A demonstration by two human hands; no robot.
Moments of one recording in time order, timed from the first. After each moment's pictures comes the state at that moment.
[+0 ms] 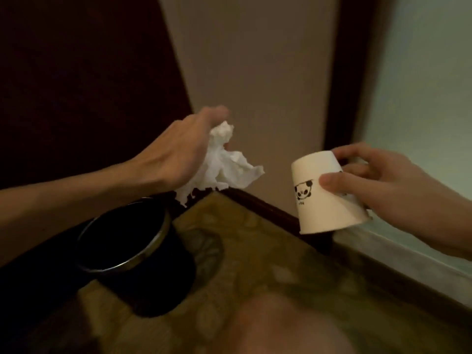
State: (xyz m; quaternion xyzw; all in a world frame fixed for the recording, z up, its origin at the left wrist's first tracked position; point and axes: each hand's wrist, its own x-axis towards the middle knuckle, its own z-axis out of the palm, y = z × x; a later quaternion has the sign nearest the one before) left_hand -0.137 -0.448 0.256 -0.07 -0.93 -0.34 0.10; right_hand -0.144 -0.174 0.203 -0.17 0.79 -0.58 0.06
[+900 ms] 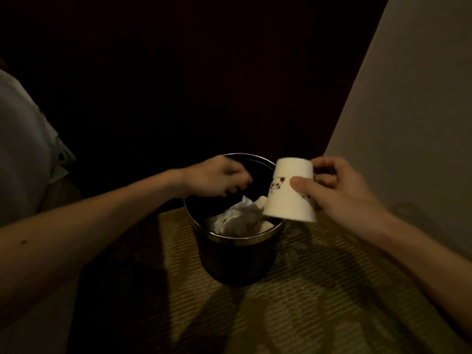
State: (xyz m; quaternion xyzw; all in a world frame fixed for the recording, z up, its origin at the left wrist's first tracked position) left_hand -0.119 -0.741 0.096 0.15 -0.90 -0.40 -0.08; right_hand -0.217 -0.512 0.102 -0.29 0.75 -0.55 0.22
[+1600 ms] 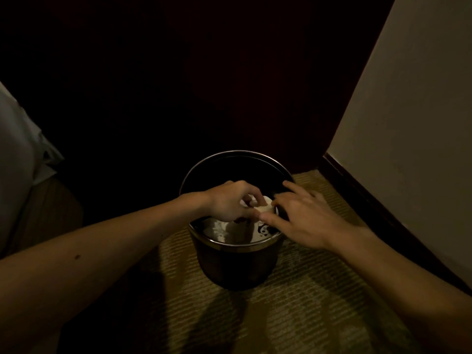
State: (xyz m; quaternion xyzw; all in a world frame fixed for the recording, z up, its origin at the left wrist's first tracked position) left_hand -0.146 -0.736 0.035 0.08 -0.94 -0.31 -0.12; right_hand -0.230 -0.558 0.041 -0.51 0.85 -0.04 0.13
